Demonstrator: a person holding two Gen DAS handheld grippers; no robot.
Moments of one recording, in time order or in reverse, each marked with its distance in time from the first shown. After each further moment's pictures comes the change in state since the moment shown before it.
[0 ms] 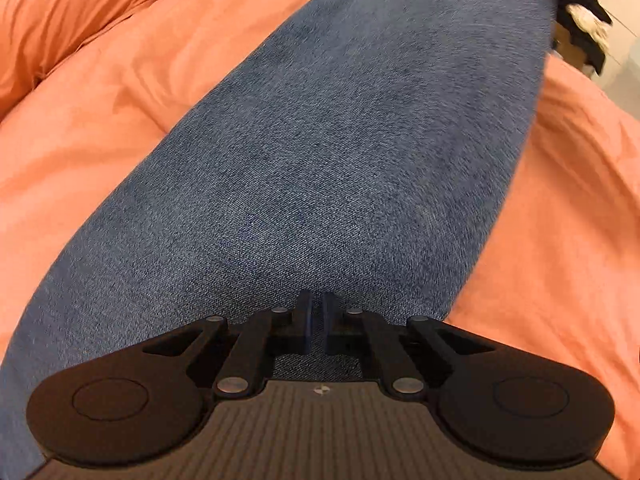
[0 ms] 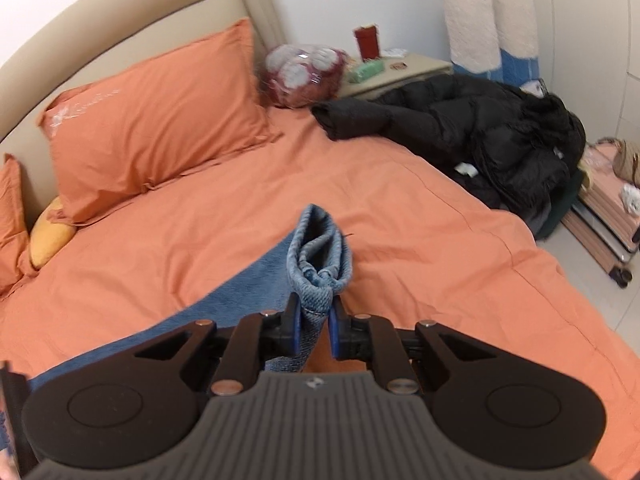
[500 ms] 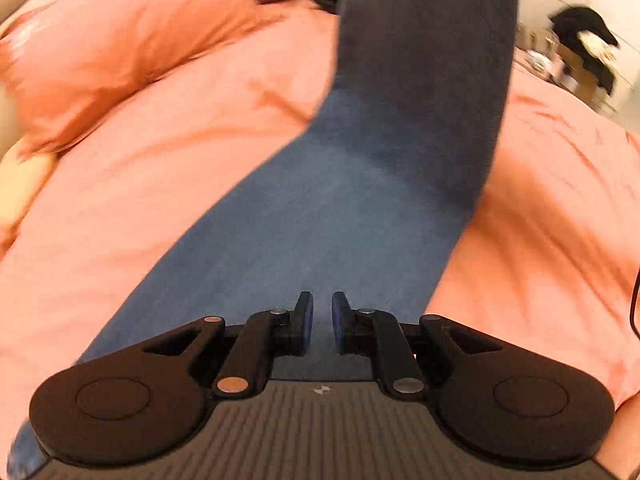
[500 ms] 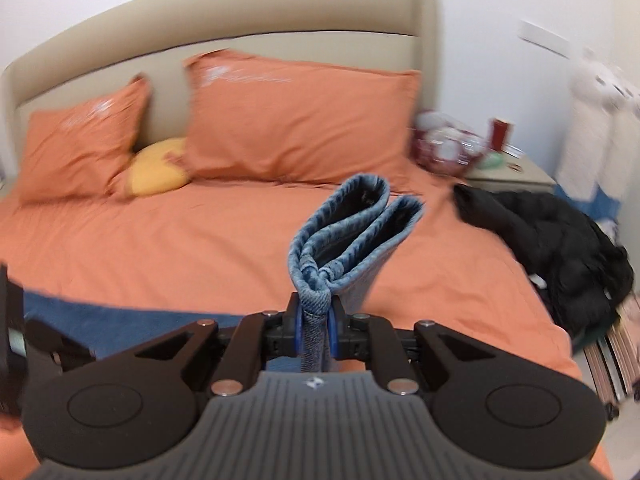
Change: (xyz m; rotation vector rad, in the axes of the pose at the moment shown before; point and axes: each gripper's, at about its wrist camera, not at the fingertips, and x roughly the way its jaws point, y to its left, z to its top) left arm -0.147 0.059 -0.107 -0.056 -0.109 0.126; right arm -0.096 0.193 -0.029 -0.436 -0.044 0.158
